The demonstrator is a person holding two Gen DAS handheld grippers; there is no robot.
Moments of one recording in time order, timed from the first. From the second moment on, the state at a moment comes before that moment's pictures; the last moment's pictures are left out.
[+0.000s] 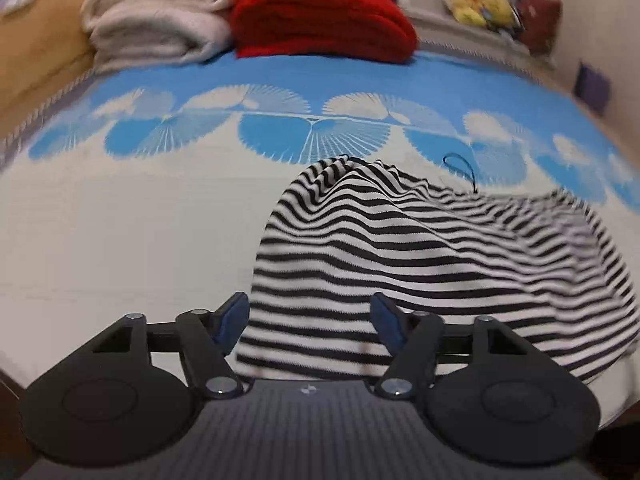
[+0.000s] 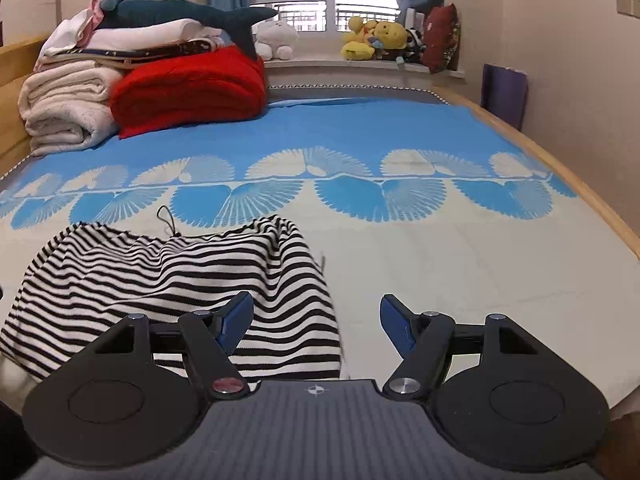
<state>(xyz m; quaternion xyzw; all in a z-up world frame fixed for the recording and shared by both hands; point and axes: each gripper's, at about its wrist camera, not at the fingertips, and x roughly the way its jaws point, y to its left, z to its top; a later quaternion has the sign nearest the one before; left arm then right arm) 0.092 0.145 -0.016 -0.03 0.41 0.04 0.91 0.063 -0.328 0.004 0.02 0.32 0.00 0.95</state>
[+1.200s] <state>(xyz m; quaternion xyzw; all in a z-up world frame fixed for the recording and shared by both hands) 0.086 0.207 -0.085 -0.31 0.48 0.12 0.81 0.072 -0.347 -0.002 0.06 0.33 -0.03 0.94</state>
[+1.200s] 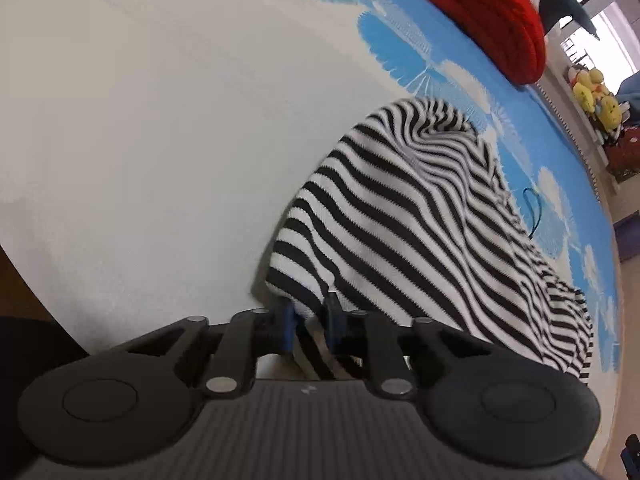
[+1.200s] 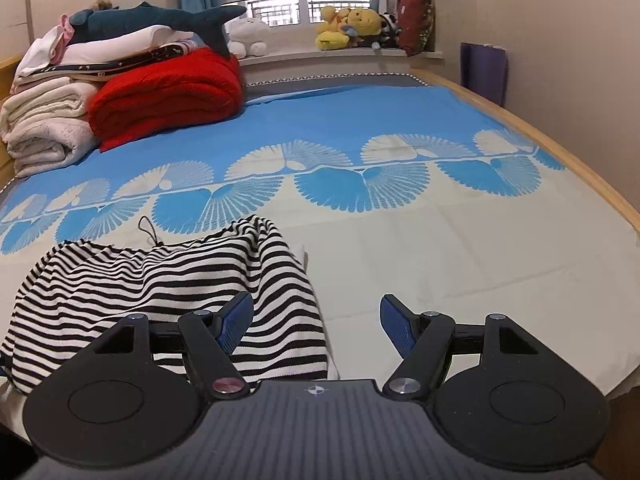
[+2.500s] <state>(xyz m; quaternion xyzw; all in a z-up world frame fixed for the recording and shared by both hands) 0.043 -0.216 0.044 0.22 0.29 -0.20 0.91 0.064 -0.420 0.012 0.11 0.29 -0.13 0.94</state>
